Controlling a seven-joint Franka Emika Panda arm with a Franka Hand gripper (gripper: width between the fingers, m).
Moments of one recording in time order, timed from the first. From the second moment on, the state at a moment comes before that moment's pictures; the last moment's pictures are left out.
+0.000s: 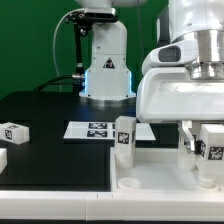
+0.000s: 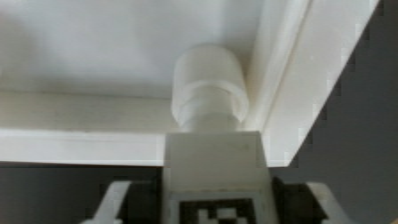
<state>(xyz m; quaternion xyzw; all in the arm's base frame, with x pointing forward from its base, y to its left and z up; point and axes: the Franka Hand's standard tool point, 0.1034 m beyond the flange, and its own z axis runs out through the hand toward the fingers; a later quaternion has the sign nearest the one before) 0.628 0.111 0.074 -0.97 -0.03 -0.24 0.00</state>
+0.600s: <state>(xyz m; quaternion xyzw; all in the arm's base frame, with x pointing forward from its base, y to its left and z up) 0.625 0.113 0.061 -0.97 -0.03 -0.24 0.00</state>
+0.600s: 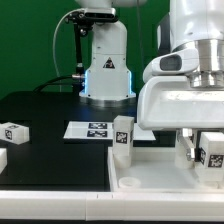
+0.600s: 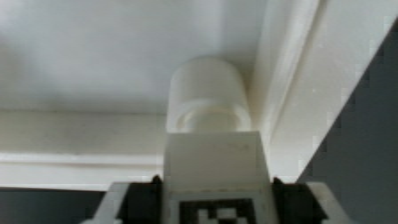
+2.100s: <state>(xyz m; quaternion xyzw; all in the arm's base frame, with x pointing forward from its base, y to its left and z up) 0.630 0.100 0.075 -1.00 0.00 -0.02 0.03</state>
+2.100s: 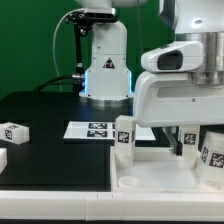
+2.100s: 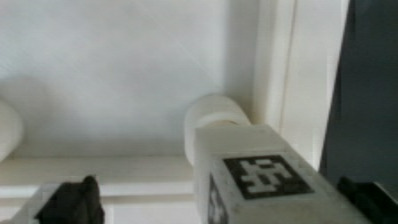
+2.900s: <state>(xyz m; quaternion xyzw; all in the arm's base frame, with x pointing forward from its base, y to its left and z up) 0.628 0.105 0.073 -0.97 0.25 -0.01 0.04</state>
